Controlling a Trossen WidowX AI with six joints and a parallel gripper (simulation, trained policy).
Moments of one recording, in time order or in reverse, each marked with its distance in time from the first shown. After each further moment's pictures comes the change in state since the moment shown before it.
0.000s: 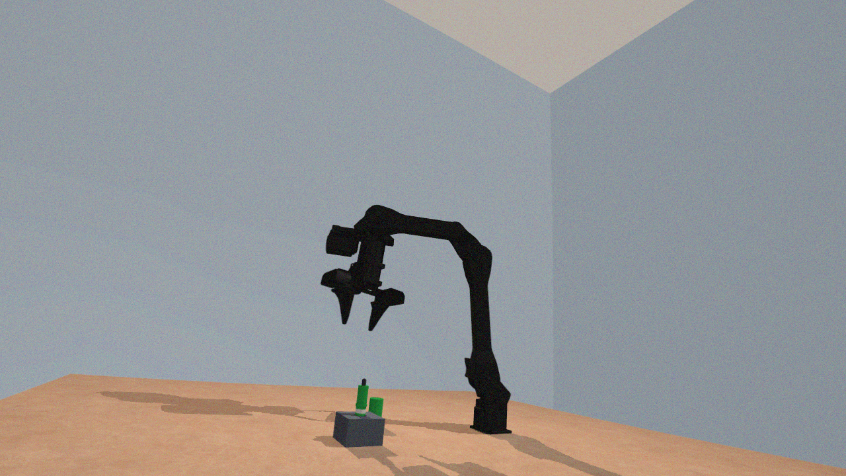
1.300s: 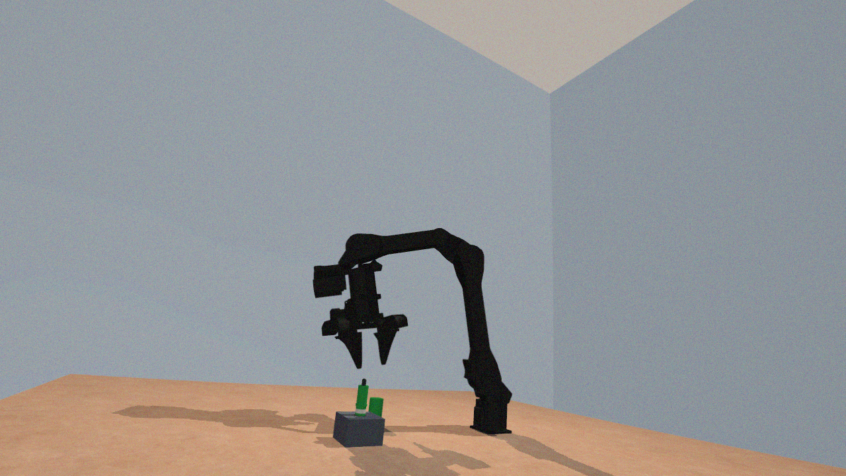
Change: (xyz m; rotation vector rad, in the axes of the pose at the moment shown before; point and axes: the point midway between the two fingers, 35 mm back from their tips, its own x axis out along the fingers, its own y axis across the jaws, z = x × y) arm 0.076 -0.028 -0.019 -0.054 0.090 -0.287
